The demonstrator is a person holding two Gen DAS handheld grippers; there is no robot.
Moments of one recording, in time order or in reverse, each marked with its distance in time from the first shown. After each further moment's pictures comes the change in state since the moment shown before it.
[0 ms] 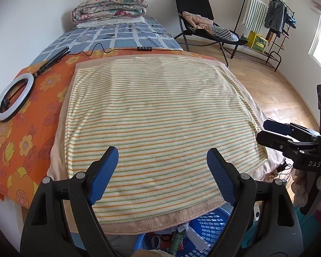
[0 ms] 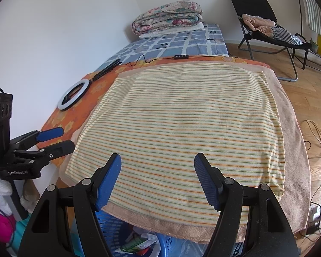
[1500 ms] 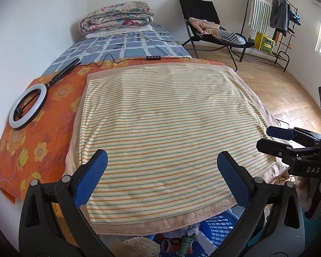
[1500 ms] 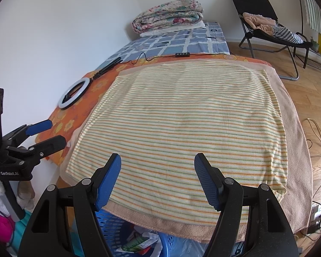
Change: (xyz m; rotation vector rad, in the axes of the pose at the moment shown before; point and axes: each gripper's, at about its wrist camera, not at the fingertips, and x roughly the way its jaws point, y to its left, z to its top) left arm -0.020 -0.013 -0.001 0.018 -0.057 0.094; right arm 0.005 0.006 -0.007 0.001 0.008 0.003
